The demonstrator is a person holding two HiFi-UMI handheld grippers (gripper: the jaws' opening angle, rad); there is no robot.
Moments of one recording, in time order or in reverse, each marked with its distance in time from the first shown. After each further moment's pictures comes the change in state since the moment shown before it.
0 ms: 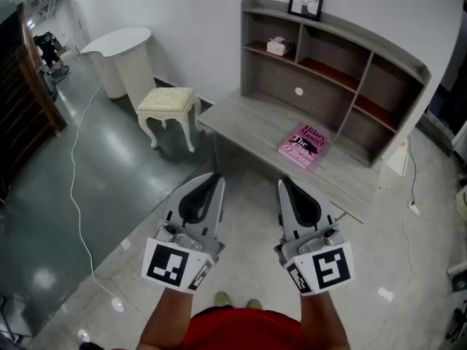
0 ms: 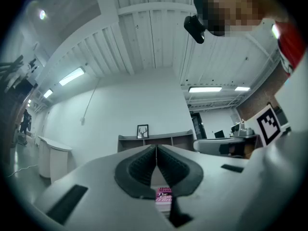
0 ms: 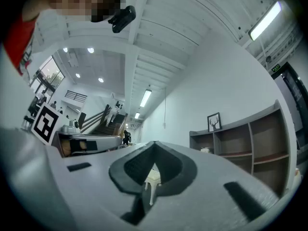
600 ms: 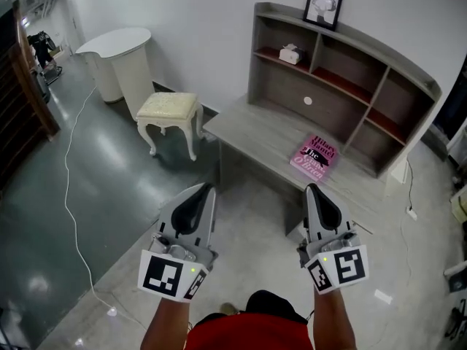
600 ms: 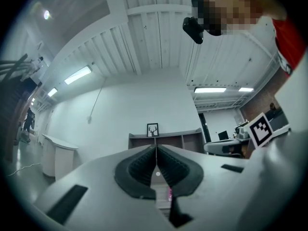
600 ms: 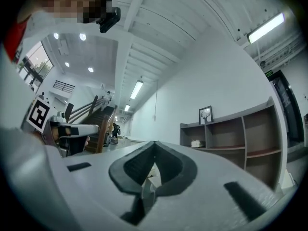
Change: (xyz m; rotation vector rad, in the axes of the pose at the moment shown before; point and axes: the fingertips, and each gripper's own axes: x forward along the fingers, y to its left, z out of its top) left arm -0.015 0.109 -0.024 -0.013 0.003 0.037; right arm 0.055 -0.010 -0.050 -0.002 0.085 -0.134
